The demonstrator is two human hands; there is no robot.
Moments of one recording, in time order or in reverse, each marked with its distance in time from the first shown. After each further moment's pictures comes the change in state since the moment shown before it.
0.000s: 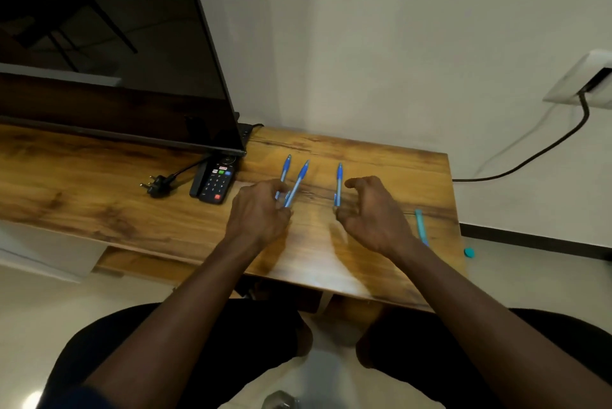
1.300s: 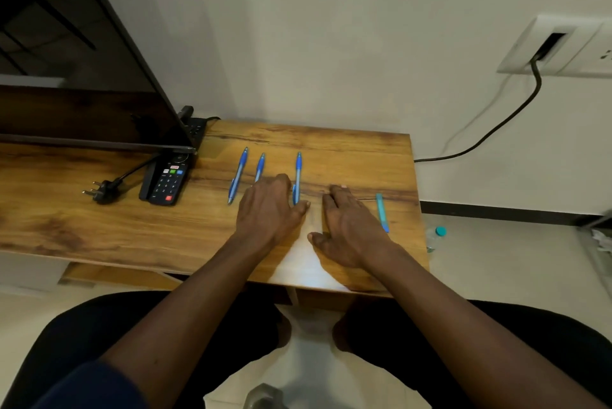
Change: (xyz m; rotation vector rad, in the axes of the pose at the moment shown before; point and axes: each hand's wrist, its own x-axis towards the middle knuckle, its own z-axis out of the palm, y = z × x) left_hand 0.005 0.062 0.070 0.247 0.001 0.167; right_hand -0.019 0.048 0.004 -0.342 -0.269 -0.096
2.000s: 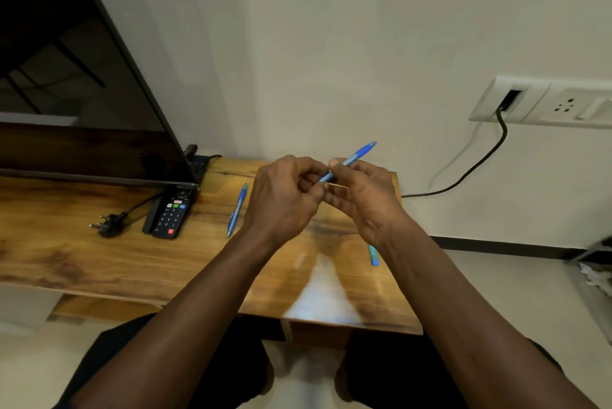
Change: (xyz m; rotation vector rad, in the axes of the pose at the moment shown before) left_hand 0.002 0.061 -0.097 -0.539 0.146 0.206; right_hand -0.012 -0.015 -0.114 1.798 0.359 0.178
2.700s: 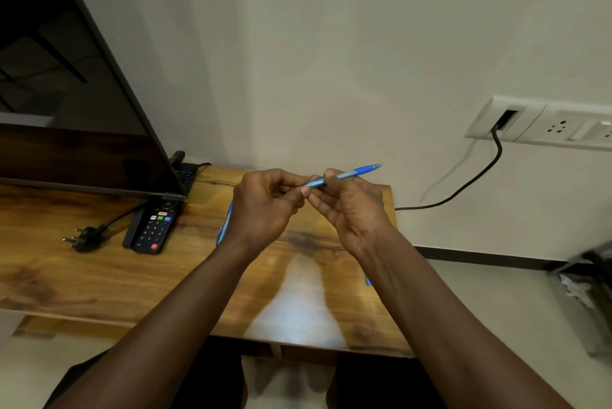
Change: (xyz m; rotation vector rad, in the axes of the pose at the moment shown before) left_hand 0.020 -0.036 0.002 -0.393 0.002 -0.232; right_hand 0.016 0.001 0.021 0.144 0.147 0.069
